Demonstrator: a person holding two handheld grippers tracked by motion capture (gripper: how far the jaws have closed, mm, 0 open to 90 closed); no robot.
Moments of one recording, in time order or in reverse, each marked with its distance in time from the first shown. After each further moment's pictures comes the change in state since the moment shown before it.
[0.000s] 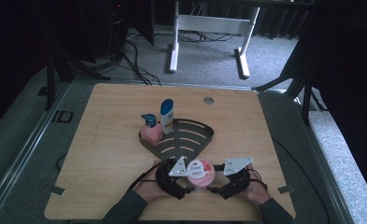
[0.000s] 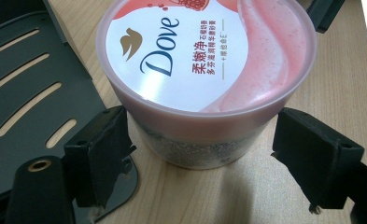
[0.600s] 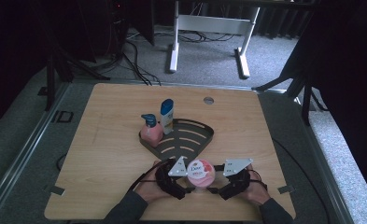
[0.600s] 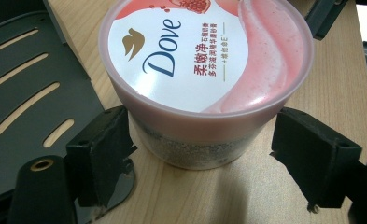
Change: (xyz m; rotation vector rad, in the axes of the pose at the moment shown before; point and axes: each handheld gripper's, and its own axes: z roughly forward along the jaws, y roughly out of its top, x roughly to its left) left arm 0.000 -0.001 -0.003 -0.019 -0.008 -0.026; right arm 0.002 0.001 -0.001 0.010 -0.015 -0.007
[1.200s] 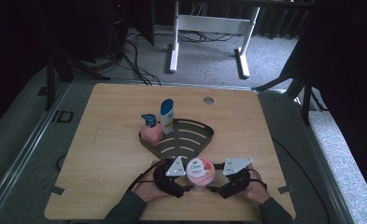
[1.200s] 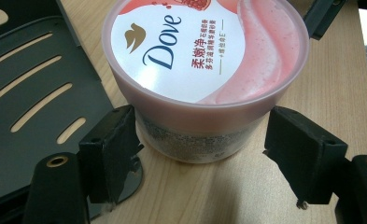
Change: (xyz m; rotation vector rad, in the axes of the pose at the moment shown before) left arm 0.000 -0.001 -0.006 -0.012 0.024 -0.004; right arm 0.000 0.004 -0.001 -0.012 -0.019 -0.008
